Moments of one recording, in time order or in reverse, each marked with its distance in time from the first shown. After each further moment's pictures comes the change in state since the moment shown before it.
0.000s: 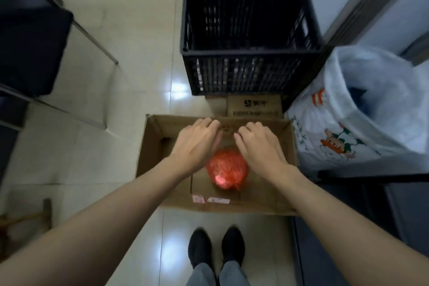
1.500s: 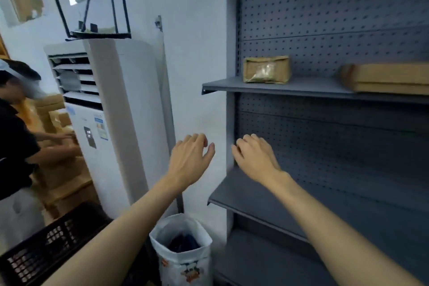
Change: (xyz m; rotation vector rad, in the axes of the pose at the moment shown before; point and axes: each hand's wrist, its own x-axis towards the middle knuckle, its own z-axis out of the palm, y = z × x) left_hand -0.026 0.446 -0.501 -0.262 0.490 0.945; right_hand -0.302 -0.032 -0.624 -0.499 0.704 0.820
